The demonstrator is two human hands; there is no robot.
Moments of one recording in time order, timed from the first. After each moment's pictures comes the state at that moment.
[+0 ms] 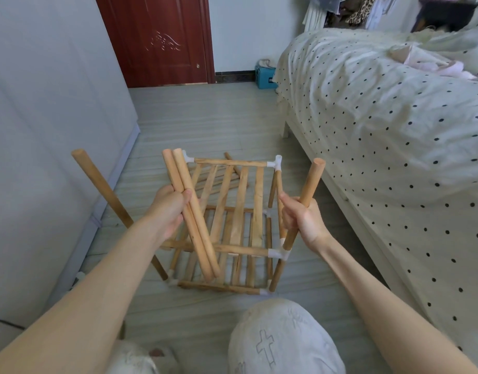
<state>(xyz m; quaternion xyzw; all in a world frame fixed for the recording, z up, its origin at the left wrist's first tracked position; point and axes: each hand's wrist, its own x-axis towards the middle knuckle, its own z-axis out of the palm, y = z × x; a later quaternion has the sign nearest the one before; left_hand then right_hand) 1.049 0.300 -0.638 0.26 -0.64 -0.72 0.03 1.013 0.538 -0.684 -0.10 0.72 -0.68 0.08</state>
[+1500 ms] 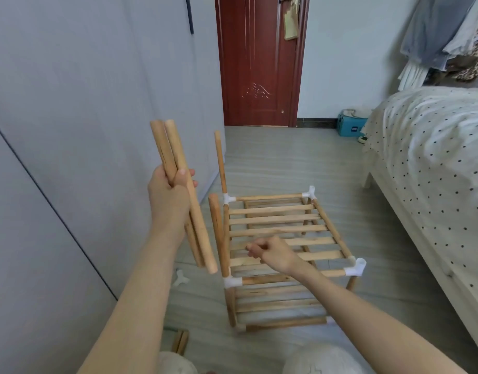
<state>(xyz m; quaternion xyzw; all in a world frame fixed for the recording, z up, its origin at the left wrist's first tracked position) 1.141 0.203 -0.550 0.24 -0.65 -0.57 0.45 1.030 0.351 -0.678 -0.33 0.82 -0.40 0.23</state>
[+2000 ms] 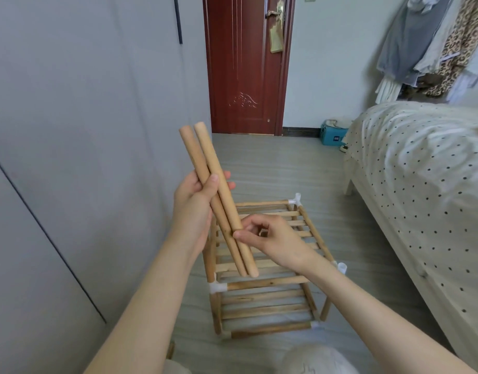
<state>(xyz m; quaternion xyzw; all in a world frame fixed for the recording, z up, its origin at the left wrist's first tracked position) 1.131 0.243 -0.545 0.07 -0.57 -0.75 0.32 1.070 0.379 -0.586 -0.43 0.72 -0.53 0.12</state>
